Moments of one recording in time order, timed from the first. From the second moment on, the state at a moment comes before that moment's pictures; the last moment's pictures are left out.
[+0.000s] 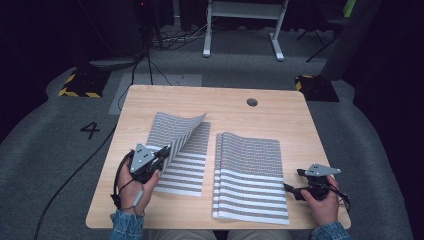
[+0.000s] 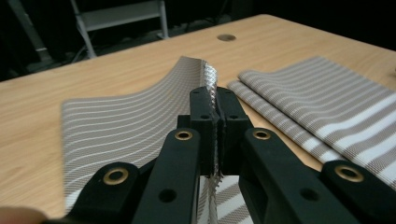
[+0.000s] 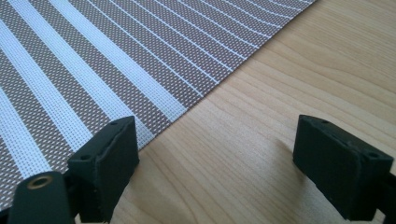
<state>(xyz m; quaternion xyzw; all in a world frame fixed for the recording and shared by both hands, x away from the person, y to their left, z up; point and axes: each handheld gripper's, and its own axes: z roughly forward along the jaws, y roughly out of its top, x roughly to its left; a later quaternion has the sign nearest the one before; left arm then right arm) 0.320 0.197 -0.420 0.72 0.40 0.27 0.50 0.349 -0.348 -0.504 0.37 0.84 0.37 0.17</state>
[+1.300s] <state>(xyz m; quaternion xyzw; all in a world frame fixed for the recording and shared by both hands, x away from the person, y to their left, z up) 0.308 0.255 -0.404 0.62 0.54 0.40 0.41 0.349 -0.348 -0.504 0.37 0.84 0.37 0.17</state>
